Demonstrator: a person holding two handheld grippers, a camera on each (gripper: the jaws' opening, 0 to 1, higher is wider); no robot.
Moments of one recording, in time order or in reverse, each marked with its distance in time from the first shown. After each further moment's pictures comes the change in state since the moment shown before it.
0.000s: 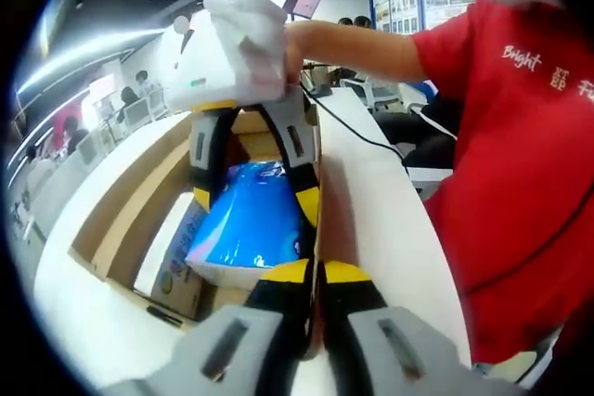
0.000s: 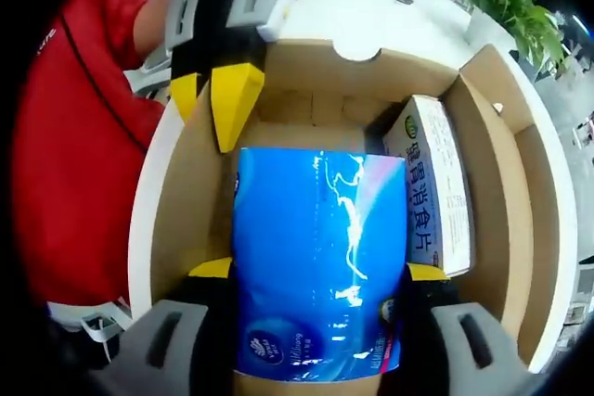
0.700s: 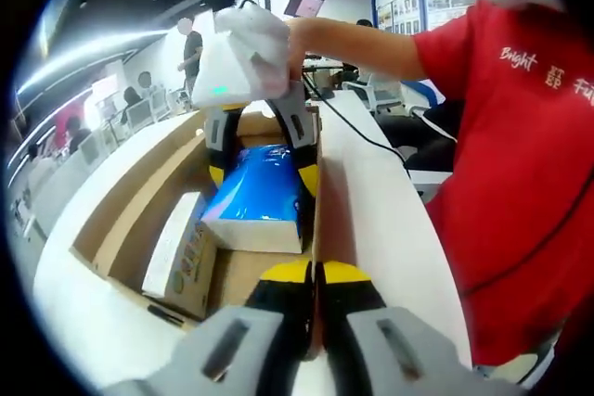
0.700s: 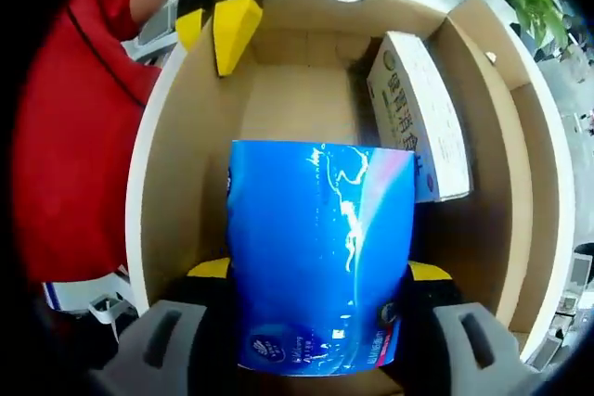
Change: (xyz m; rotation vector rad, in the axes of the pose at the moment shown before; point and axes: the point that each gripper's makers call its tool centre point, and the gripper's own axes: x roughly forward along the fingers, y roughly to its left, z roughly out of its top) left arm -0.001 0.000 0.001 -0.006 -0.019 0.008; right arm -0.014 -0.001 -0.052 0.008 0.205 0.004
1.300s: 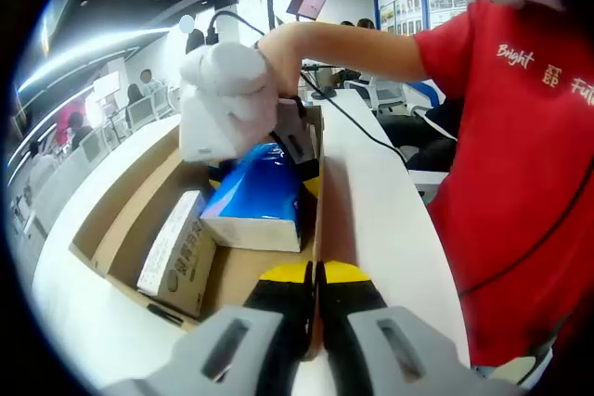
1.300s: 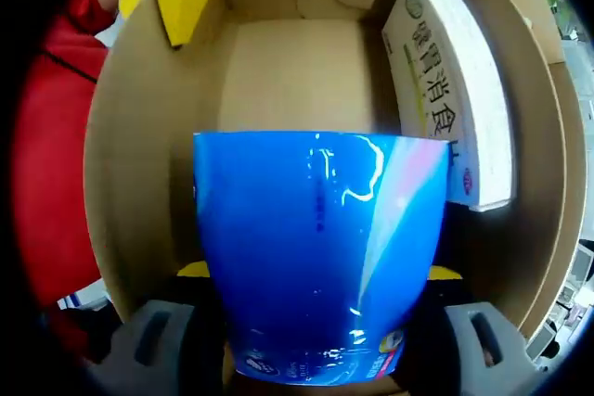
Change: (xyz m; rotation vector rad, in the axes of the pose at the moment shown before) left arm 0.001 0.001 0.000 -0.014 0.008 0.005; right arm 0.019 0.000 -0.004 0.023 0.208 0.058
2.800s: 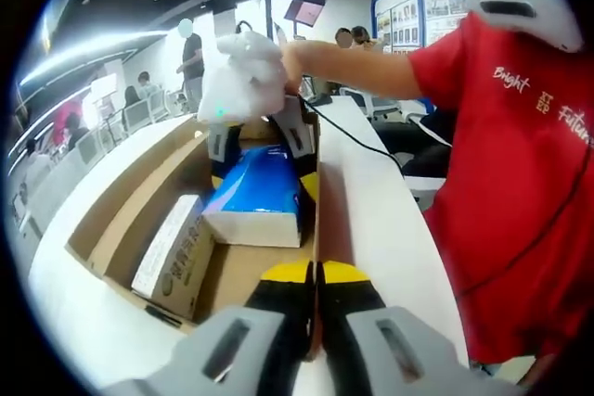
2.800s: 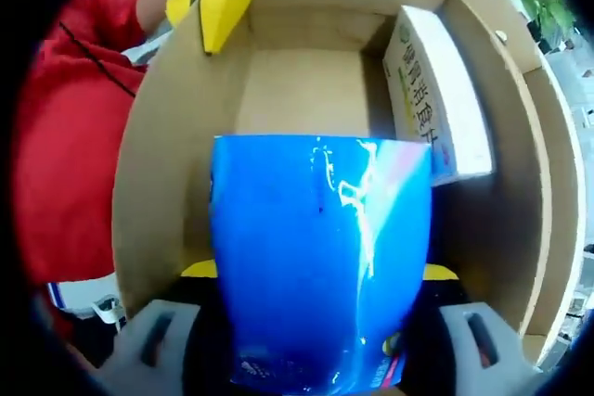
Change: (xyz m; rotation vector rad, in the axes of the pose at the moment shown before) left arm 0.000 -0.002 0.002 -0.001 -0.033 -0.030; right arm -0.006 0.007 0.001 -0.017 -0.367 0.011
